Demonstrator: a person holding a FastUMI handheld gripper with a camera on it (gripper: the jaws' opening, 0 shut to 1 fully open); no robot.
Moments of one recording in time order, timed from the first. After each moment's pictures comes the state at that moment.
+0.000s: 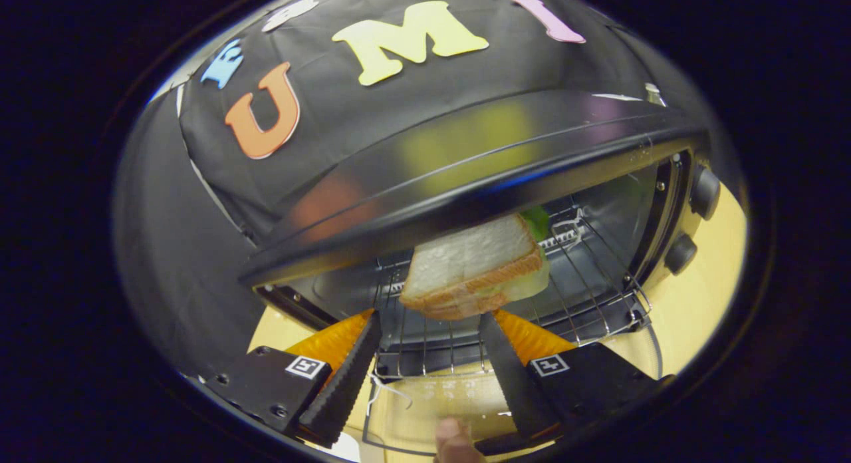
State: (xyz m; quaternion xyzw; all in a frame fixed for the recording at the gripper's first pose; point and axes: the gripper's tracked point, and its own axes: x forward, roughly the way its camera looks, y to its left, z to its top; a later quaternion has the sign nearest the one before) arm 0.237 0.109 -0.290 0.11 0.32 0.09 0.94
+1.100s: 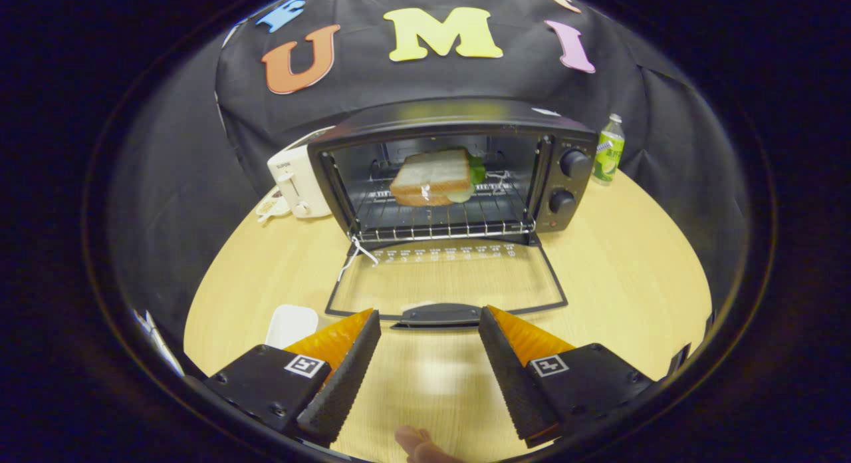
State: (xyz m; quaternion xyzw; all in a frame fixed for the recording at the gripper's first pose) arm 0.085 0.051 -0.296 0.00 0.38 0.04 0.93
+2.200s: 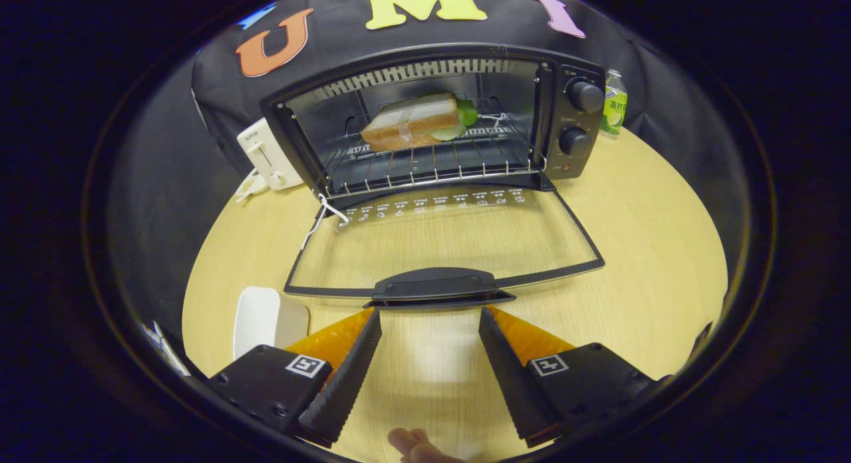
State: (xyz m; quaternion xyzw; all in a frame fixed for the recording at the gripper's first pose) arm 0.087 0.045 -0.349 0.02 0.43 0.03 0.90
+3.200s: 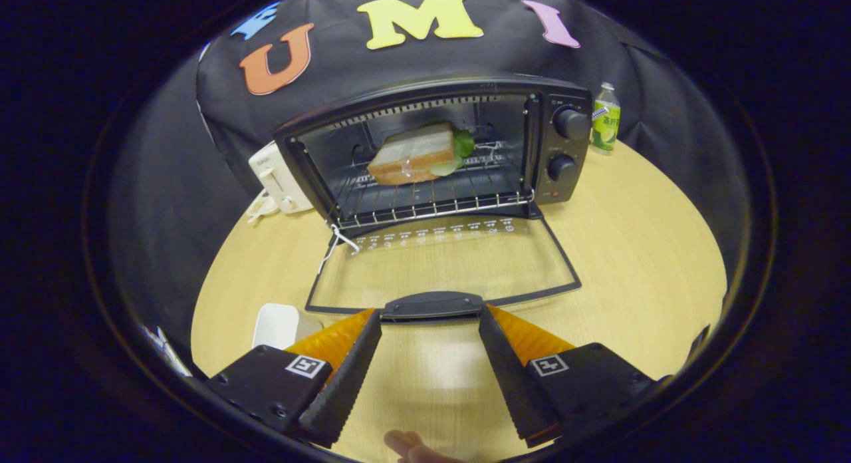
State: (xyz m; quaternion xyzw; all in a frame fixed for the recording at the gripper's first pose) arm 0.089 0.047 -0.322 0.03 0.40 0.05 0.92
